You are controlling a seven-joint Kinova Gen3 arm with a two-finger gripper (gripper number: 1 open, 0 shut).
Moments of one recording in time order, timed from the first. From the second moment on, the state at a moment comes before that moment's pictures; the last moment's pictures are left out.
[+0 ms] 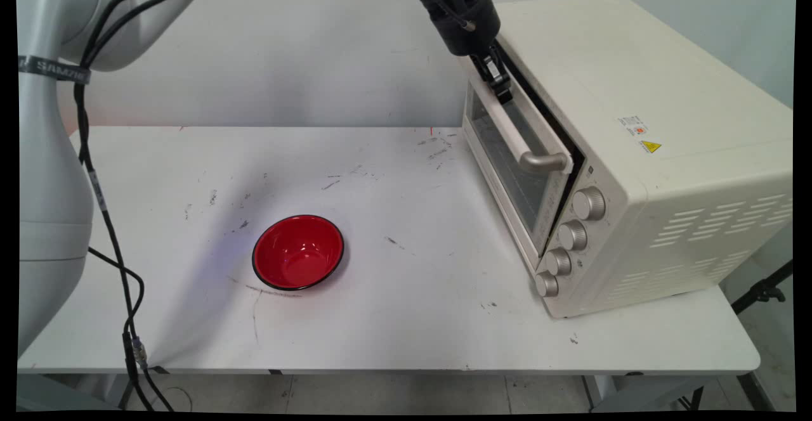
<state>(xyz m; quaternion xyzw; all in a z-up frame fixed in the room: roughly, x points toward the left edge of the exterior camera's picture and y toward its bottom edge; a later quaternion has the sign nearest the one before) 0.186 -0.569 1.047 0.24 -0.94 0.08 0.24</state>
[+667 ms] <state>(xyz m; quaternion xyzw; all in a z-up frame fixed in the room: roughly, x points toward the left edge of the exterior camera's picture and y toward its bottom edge) 0.227 -0.536 1.055 0.23 -0.94 0.09 0.26</state>
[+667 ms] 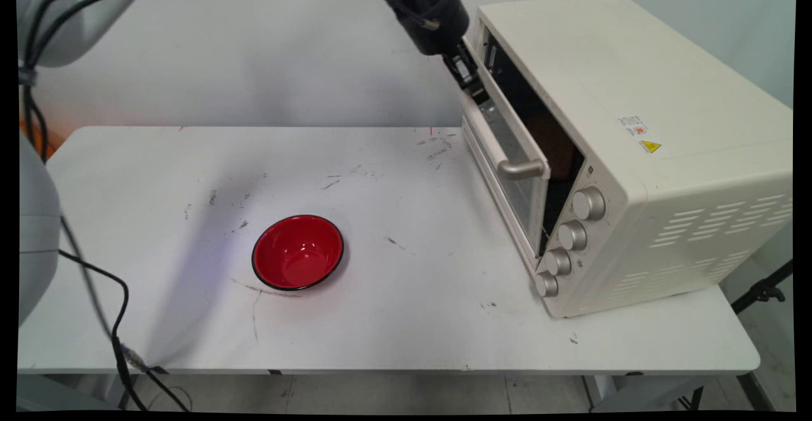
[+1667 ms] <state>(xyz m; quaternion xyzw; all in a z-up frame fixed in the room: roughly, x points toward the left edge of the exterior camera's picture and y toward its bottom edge) 0.324 -0.496 0.973 0.22 -0.93 0.09 0.29</state>
